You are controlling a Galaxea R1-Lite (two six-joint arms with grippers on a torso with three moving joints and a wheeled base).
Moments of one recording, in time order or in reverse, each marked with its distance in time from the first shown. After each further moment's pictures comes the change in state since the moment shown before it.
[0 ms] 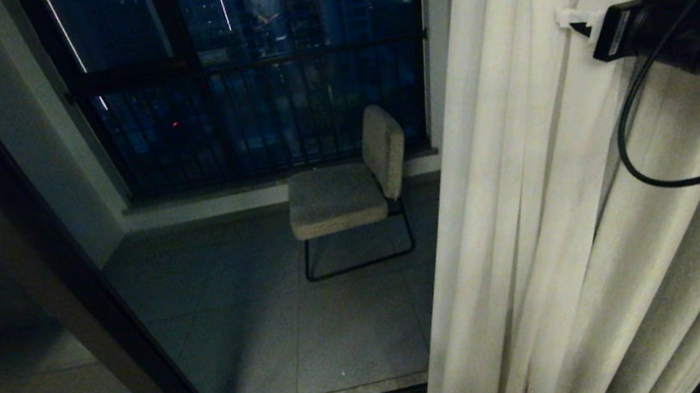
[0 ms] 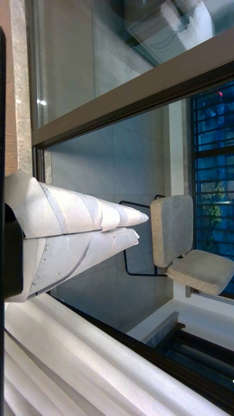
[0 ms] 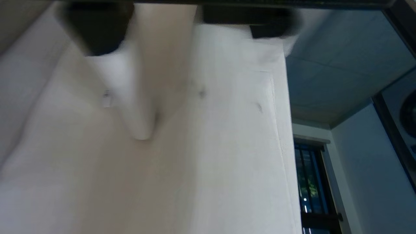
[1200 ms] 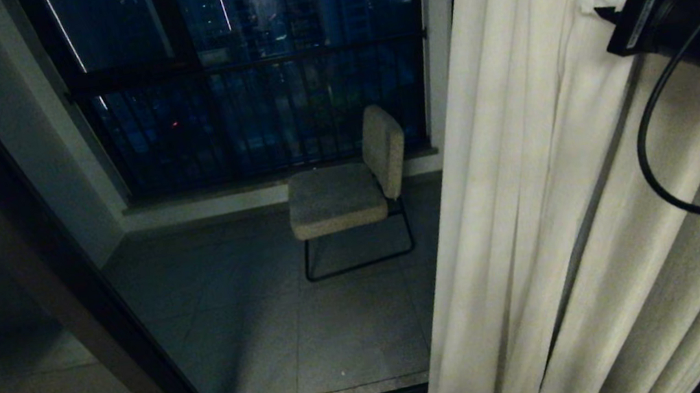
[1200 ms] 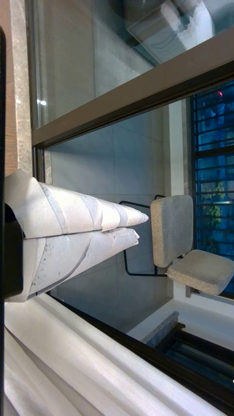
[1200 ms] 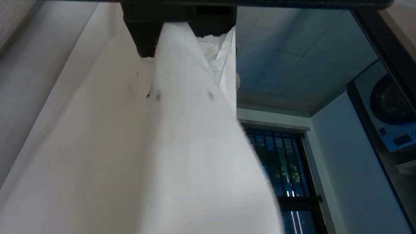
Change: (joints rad) left arm 0.000 0.000 0.000 0.000 0.000 0.000; right arm 0.111 -0.151 0.132 -0.007 -0.088 0.057
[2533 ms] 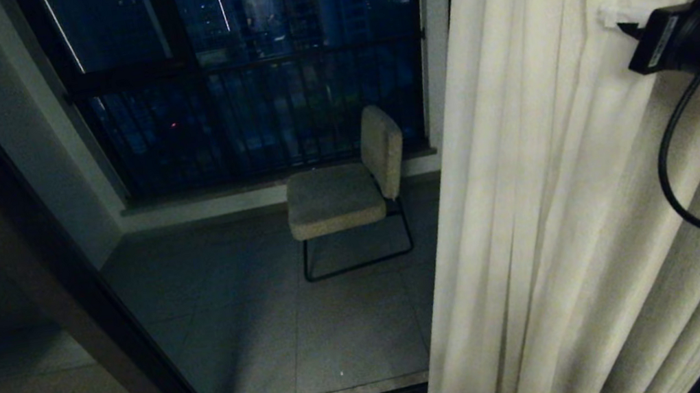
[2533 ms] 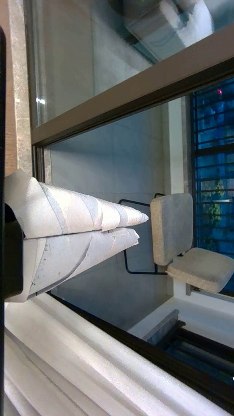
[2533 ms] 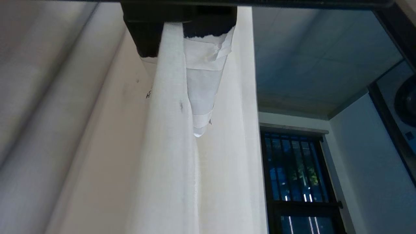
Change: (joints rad) left arm -0.001 0.000 0.000 0.000 0.000 0.000; right arm -0.060 -0.030 0.108 -0.067 -0.001 -0.028
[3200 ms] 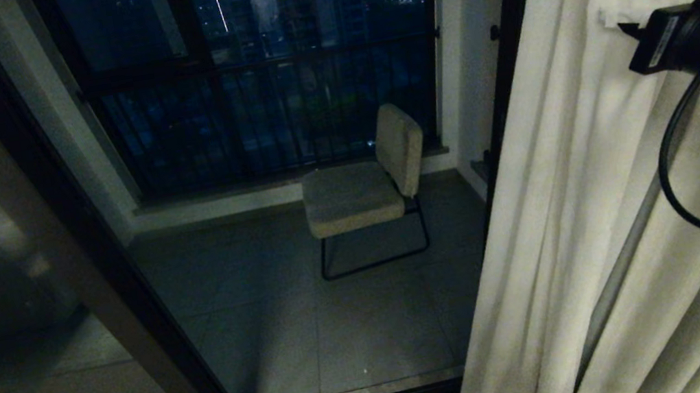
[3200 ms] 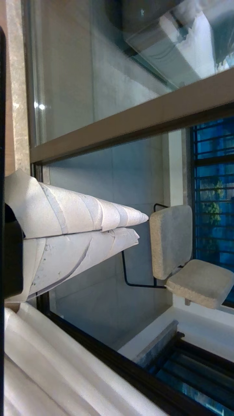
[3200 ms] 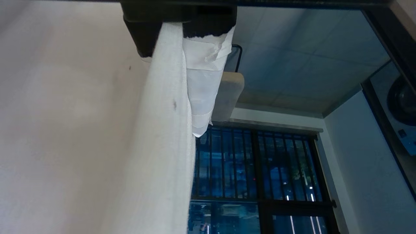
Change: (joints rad) left arm 0.001 0.000 0.000 0.000 0.001 0.000; right arm 0.001 0.000 0.000 -0.002 0.002 0.000
